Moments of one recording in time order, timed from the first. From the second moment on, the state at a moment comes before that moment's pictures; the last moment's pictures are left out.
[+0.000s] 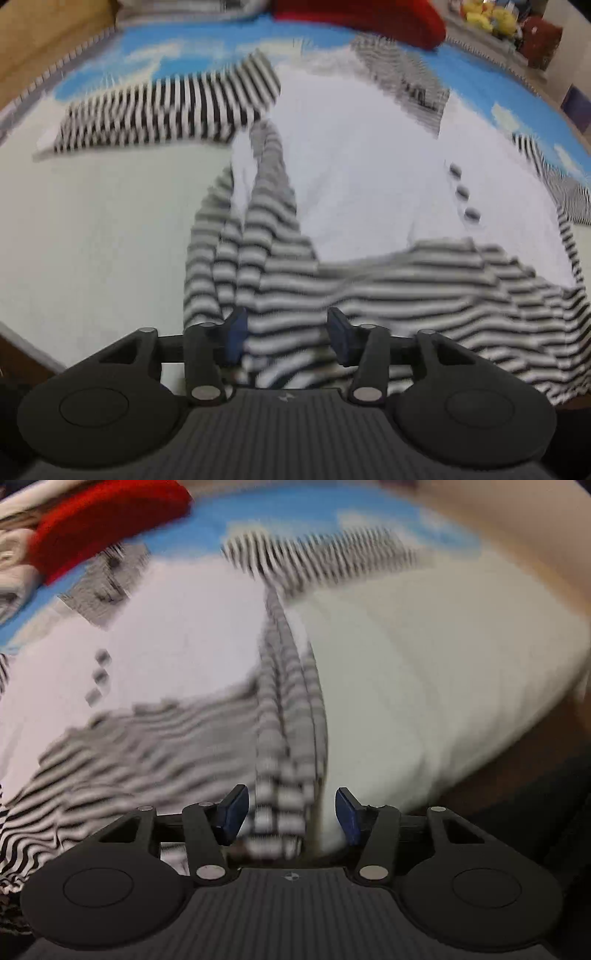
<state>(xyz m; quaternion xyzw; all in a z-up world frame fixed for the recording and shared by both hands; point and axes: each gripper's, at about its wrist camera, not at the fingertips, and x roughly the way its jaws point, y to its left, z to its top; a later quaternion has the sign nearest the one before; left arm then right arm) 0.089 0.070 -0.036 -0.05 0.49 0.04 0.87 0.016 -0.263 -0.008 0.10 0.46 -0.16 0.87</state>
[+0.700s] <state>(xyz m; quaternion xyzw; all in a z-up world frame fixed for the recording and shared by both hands) 0.204 0.140 0.099 0.01 0.26 0.05 0.96 0.071 -0.248 0.144 0.06 0.20 0.01 0.98</state>
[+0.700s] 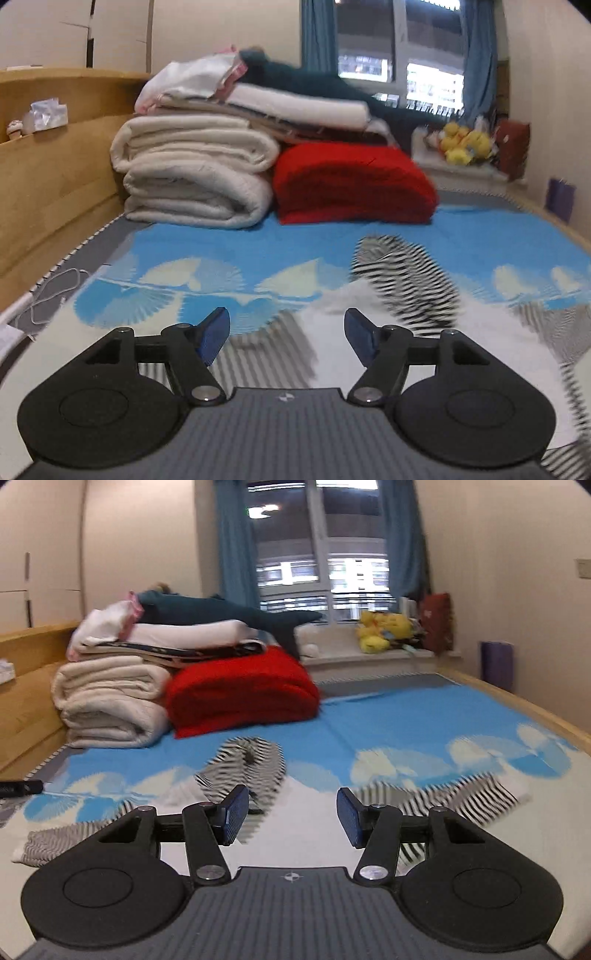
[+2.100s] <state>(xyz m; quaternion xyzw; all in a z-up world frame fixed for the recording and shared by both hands) 0.285 0.205 0.065 -0.20 0.27 0.05 0.94 0.242 -0.183 0.075 0.04 0.34 0.08 0.94</state>
